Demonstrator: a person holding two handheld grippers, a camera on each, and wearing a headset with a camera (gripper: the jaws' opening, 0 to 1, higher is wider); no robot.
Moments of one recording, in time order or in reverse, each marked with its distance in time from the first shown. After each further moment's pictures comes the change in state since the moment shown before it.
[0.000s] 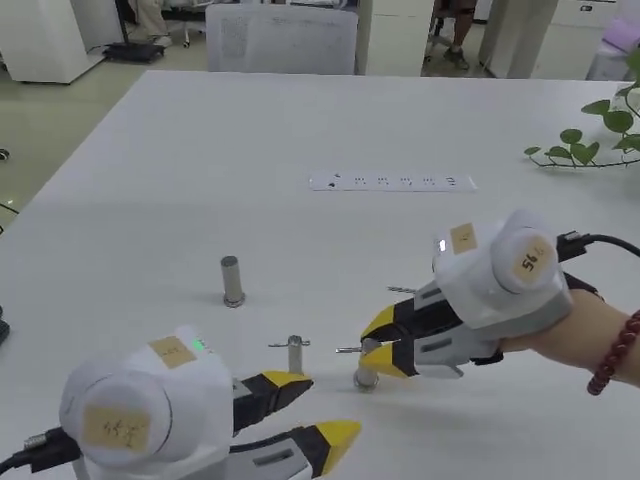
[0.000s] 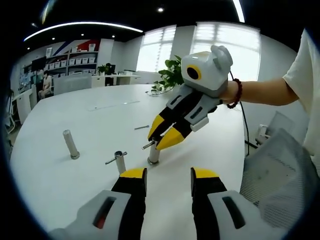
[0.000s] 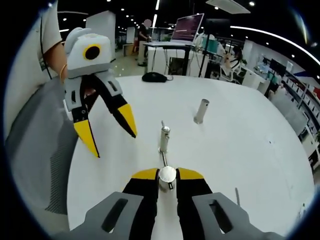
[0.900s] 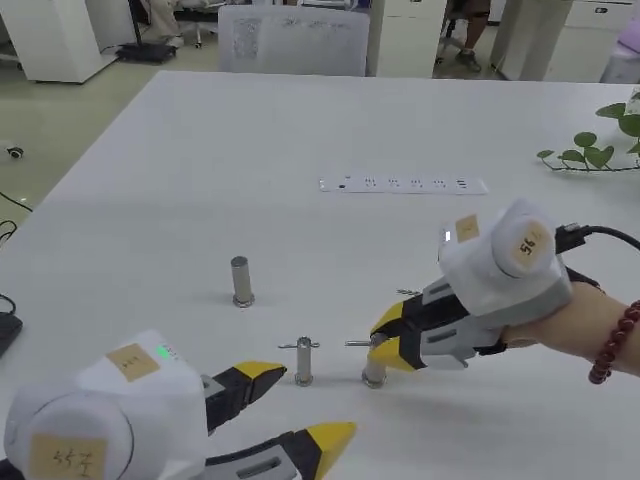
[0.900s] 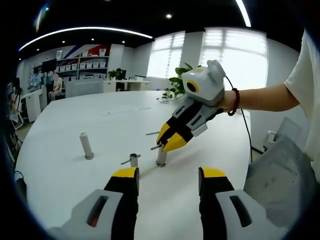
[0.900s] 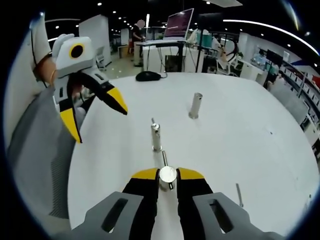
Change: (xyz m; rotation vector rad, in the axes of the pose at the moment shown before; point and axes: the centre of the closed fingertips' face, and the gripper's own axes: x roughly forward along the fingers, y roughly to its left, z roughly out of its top) left arm -0.021 0.011 0.011 -0.025 -0.058 0.091; right arm 0.004 -0.011 -0.006 0.078 0.011 0.016
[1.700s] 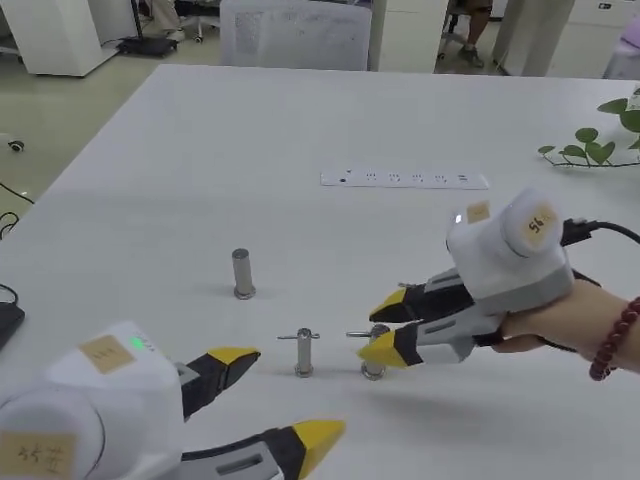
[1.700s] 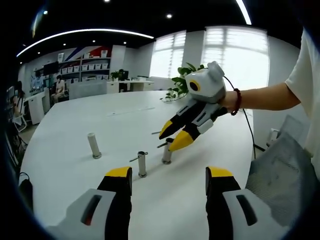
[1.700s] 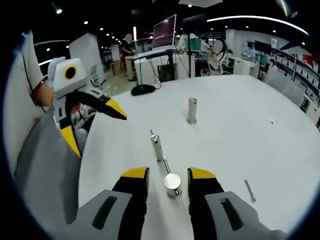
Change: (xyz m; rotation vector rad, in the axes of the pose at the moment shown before) left arm -0.013 0.009 -0.001 0.019 0.006 0.033; right arm -0.002 0.004 0.016 0.177 -0.116 0.022
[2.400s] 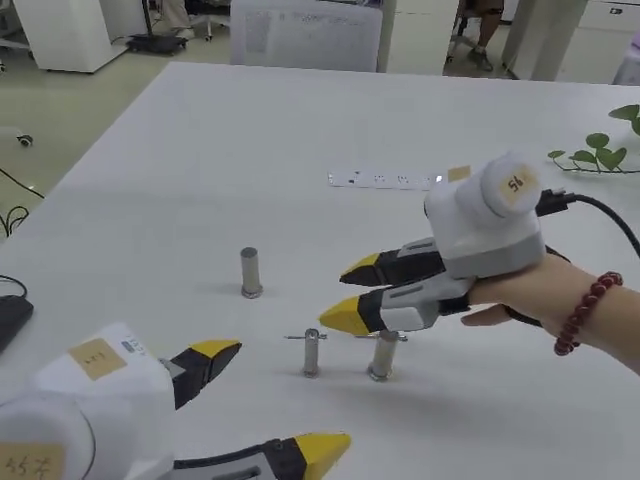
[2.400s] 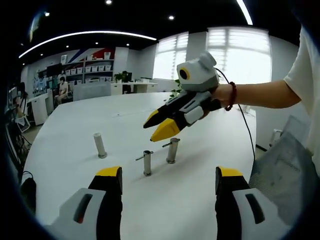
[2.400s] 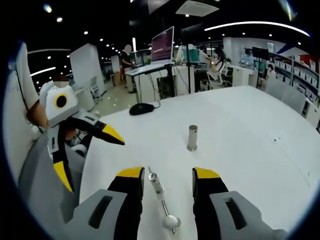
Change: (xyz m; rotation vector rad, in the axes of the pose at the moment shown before) left arm -0.007 0.006 -0.001 0.003 -0.013 0.029; right arm 0.025 -0.002 0.054 -0.009 -0.081 -0.001
